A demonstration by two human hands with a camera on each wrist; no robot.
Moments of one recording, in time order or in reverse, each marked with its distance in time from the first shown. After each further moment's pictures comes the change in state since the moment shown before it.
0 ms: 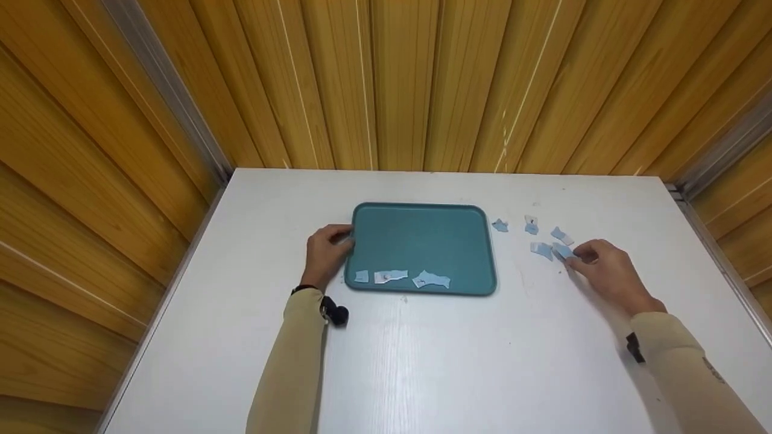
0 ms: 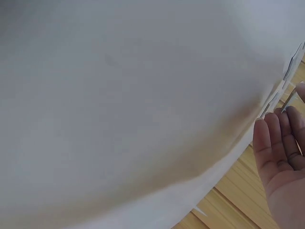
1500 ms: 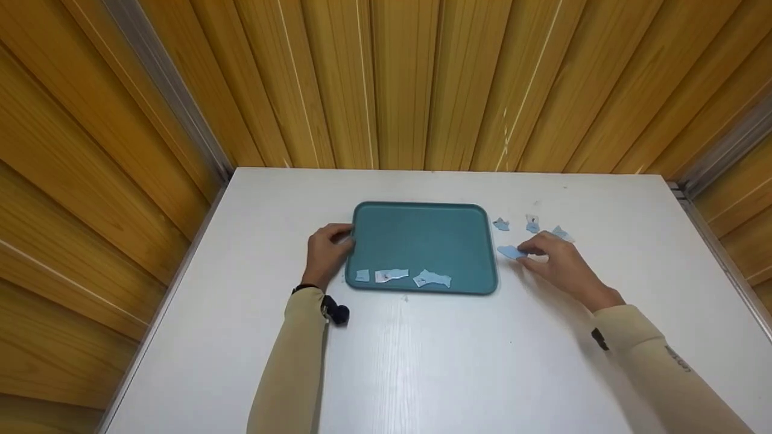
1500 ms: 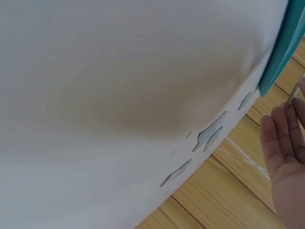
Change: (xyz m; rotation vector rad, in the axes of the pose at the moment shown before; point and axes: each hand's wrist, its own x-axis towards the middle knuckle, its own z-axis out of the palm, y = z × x) left_hand 0.000 -0.001 0.000 -0.005 0.010 0.038; right_hand 0.012 -0.069 0.040 0.021 0.046 -0.463
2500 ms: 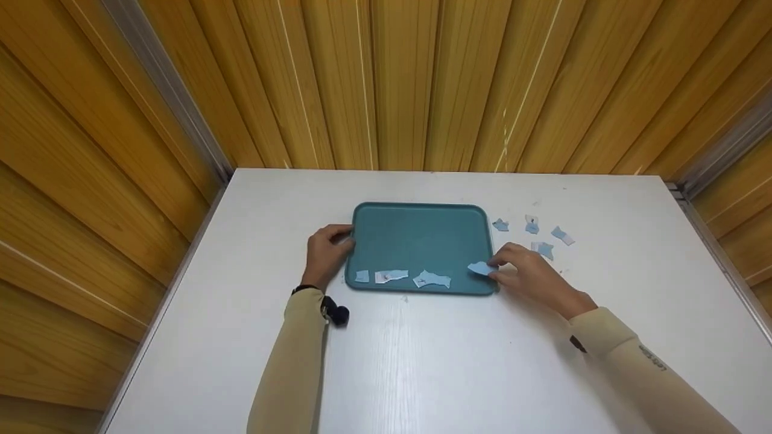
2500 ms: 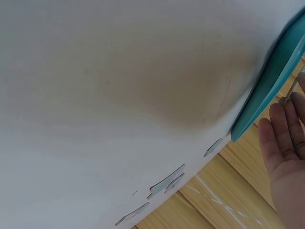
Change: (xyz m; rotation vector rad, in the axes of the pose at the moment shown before) left_hand 0.000 0.000 0.001 0.012 0.000 -0.032; right_hand 0.007 -0.033 0.032 0.053 -0.152 -0.042
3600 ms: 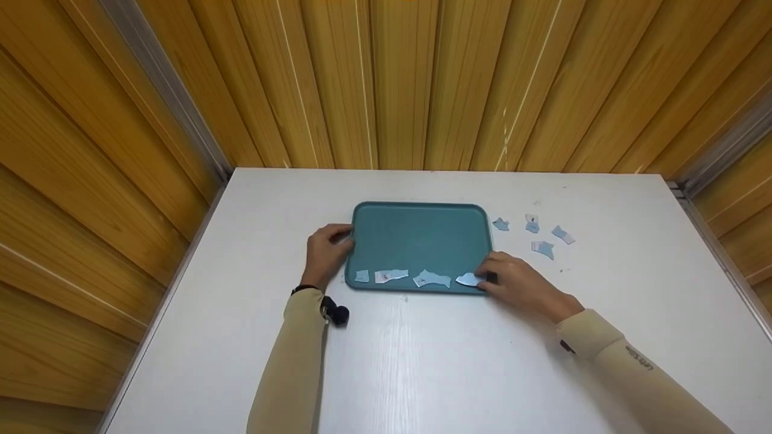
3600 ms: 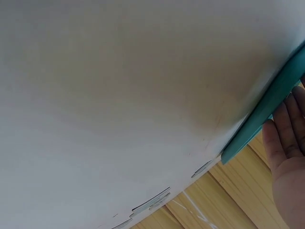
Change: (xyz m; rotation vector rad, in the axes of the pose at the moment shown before) left_hand 0.000 -0.002 -0.001 -0.021 -0.011 0.011; right_hand 0.005 -0.016 0.021 -0.110 -0.126 0.058
